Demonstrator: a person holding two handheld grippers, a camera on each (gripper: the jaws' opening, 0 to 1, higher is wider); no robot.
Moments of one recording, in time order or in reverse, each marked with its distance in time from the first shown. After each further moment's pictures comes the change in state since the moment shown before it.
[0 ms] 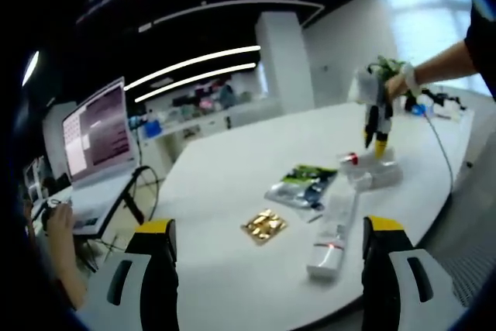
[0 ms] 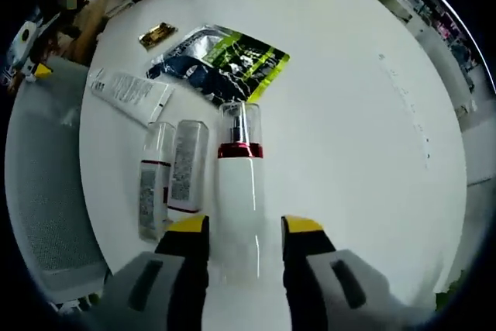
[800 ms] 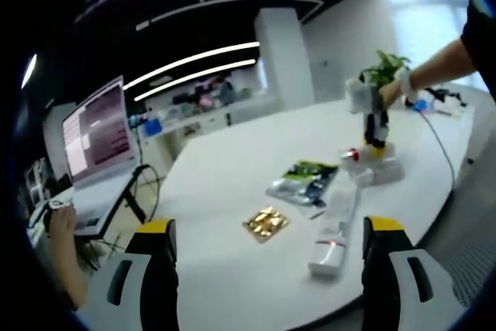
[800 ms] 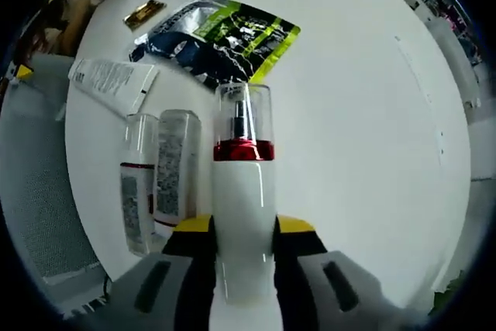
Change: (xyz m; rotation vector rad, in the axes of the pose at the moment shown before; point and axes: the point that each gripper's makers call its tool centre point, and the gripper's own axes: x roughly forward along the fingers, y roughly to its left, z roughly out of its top) left arm 0.000 0.006 0.003 0.010 0.005 0.039; right arm 0.017 -0.009 -0.005 0.022 0.100 0.001
